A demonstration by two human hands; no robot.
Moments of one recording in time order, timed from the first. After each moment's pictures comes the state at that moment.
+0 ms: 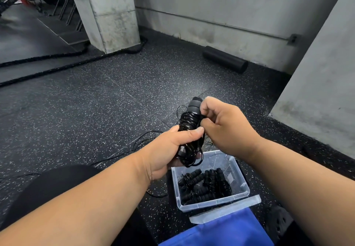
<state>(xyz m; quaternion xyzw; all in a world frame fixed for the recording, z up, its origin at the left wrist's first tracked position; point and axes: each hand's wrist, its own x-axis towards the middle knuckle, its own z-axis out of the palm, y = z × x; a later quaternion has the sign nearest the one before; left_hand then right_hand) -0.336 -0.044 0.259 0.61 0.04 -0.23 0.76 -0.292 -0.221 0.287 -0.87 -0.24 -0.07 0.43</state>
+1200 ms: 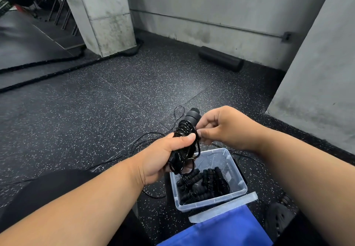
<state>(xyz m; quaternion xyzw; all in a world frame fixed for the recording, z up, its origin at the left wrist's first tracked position) -0.342 -0.047 0.255 0.62 0.06 -0.26 0.74 -0.283 -0.252 0.294 -0.84 -0.22 0.16 0.46</state>
